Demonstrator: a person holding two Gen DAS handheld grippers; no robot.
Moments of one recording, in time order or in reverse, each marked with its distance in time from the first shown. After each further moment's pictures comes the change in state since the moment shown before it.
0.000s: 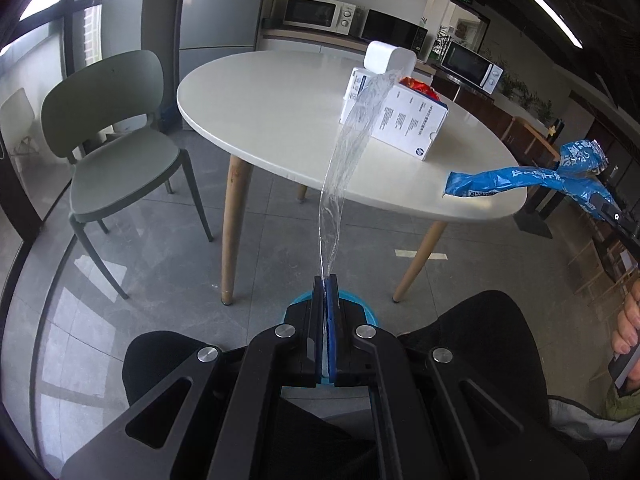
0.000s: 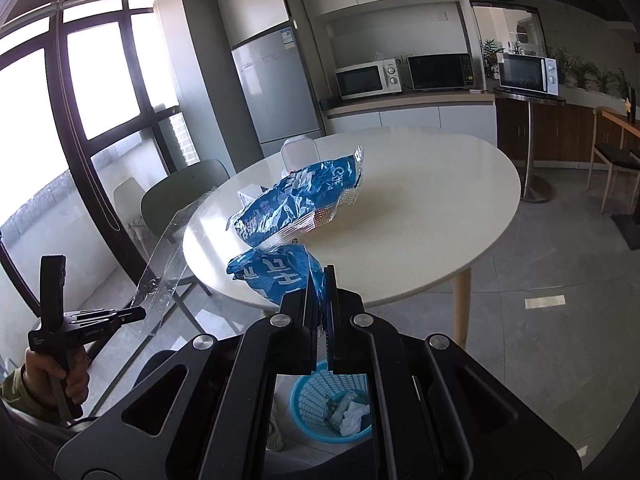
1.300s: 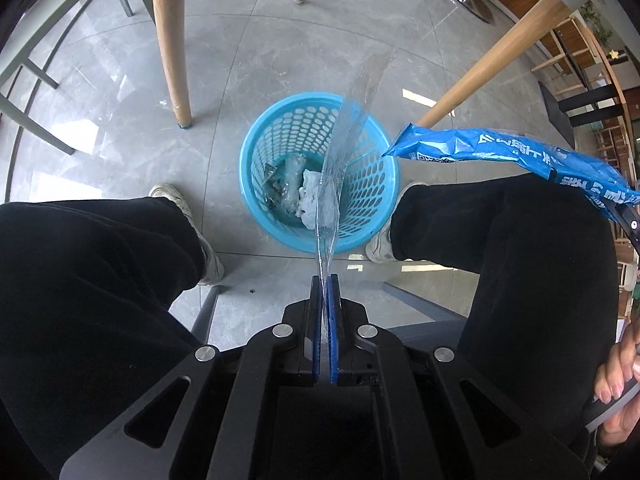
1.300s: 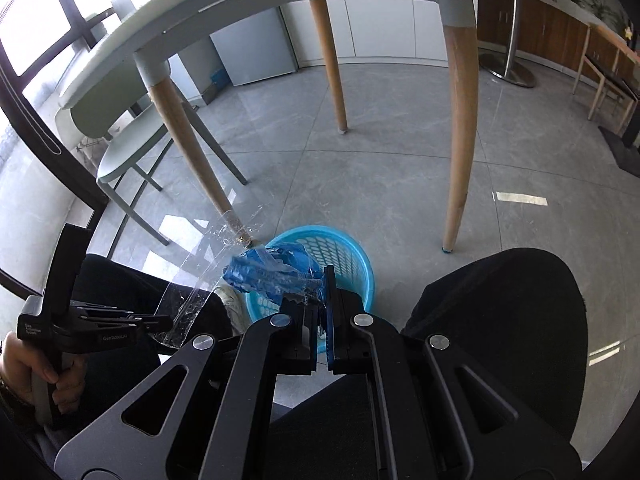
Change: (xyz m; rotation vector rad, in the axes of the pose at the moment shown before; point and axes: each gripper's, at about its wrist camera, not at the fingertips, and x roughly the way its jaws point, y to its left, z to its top) left arm 0.233 0.004 -0.093 -0.115 0.679 -0.030; right arm 0.173 -0.032 -0.148 0.109 0.464 -0.164
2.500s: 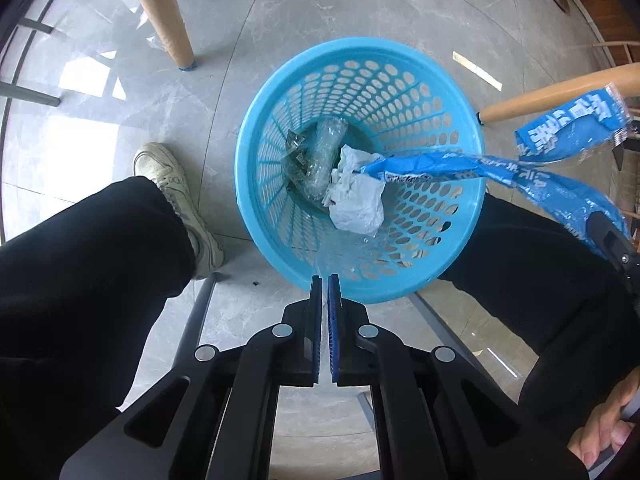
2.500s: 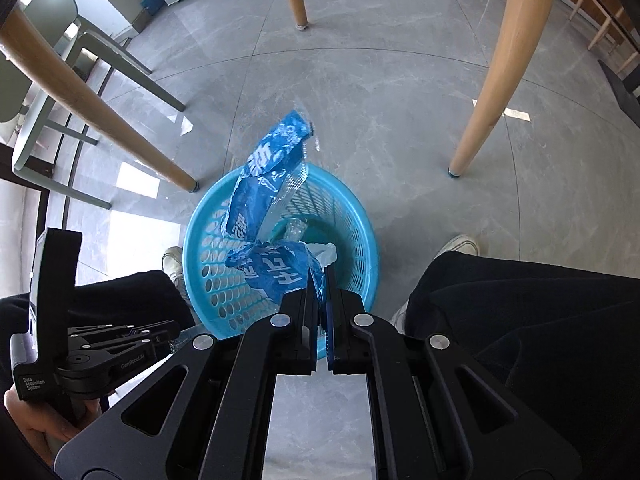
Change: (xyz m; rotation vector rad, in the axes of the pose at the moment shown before) left arm 0.137 0.030 0.087 -0.154 0.214 0.066; right arm 0.216 -0.006 0.023 0.106 0.348 -0.118
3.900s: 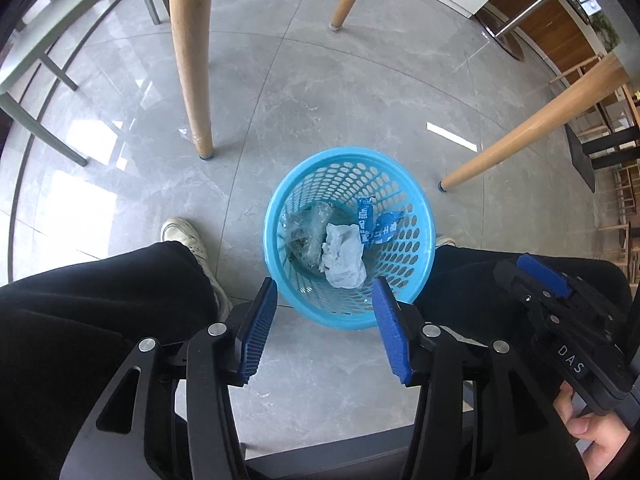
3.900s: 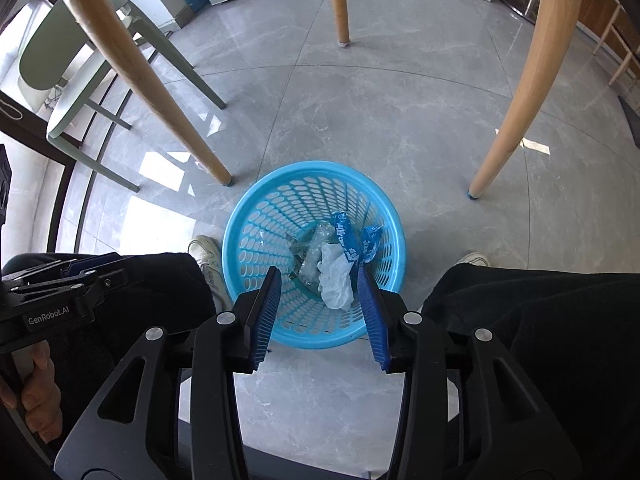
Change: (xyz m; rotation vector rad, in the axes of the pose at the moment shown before) left arm -0.114 0.007 -0.050 0.074 -0.338 -0.025; right arm -0.060 0.032 -0.035 -0.140 -0.089 0.075
